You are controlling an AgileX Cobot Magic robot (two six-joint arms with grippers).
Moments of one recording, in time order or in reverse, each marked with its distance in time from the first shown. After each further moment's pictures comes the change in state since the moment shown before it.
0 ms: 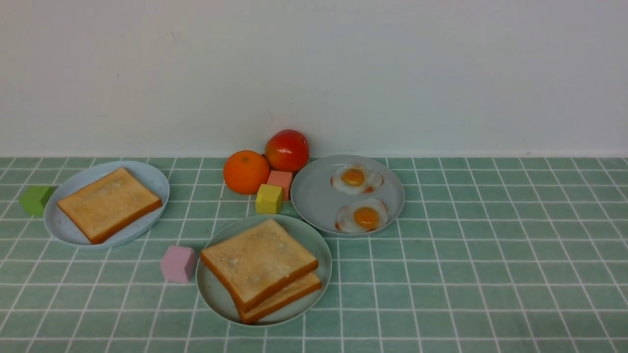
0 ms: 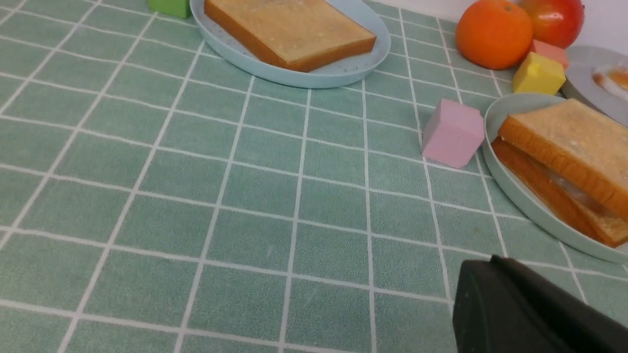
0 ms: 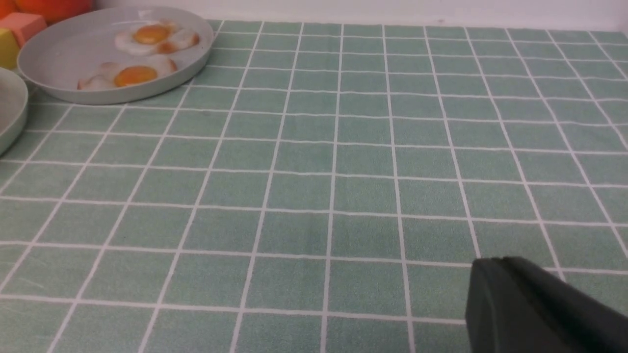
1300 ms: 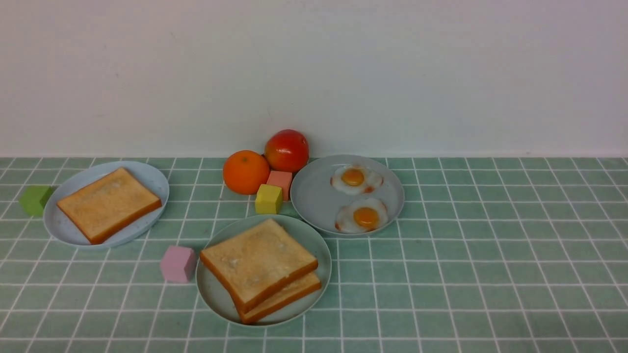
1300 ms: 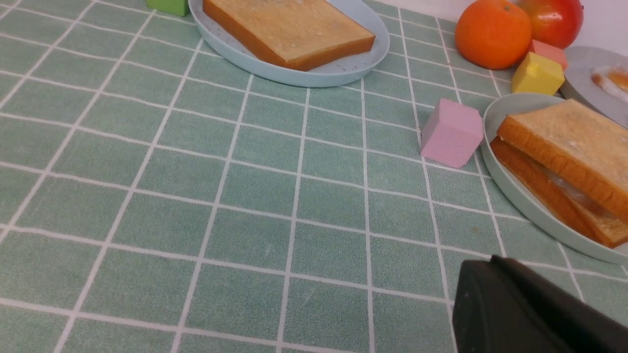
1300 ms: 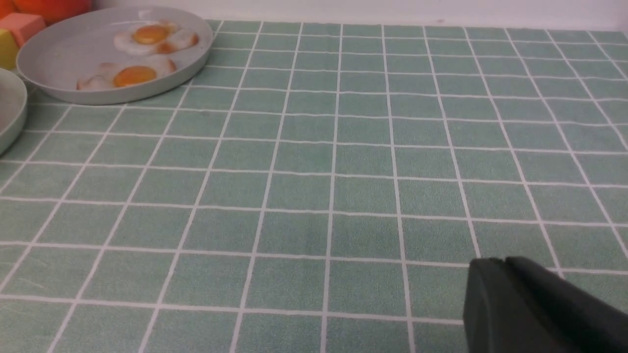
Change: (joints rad) right arm -0.001 0.000 0.000 0.000 0.000 0.000; left arm 0.000 0.000 0.000 -0.001 0.001 -0.003
